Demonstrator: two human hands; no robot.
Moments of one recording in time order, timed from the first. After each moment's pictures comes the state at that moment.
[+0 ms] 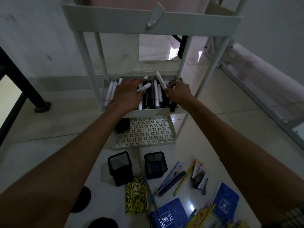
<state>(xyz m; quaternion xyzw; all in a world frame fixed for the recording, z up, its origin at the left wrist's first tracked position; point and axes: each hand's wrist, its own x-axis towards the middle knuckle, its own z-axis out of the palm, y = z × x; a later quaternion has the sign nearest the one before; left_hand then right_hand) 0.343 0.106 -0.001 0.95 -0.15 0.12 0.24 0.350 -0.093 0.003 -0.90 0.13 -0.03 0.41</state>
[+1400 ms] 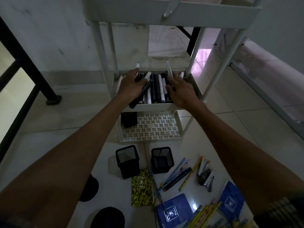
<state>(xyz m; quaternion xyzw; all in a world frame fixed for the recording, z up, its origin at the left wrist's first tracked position) 0.343 0.119 0.003 0.88 -0.04 0.06 0.47 0.327 -0.083 -0.001 -0.98 -0.09 -0.07 0.15</state>
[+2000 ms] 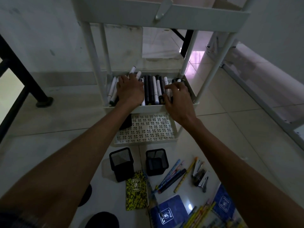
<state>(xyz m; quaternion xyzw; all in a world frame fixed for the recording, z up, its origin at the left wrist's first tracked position) 0.358 0.092 -0.018 0.96 0.02 0.13 0.26 0.287 -0.081 -0.015 -0.95 -0.06 -0.21 0.22</state>
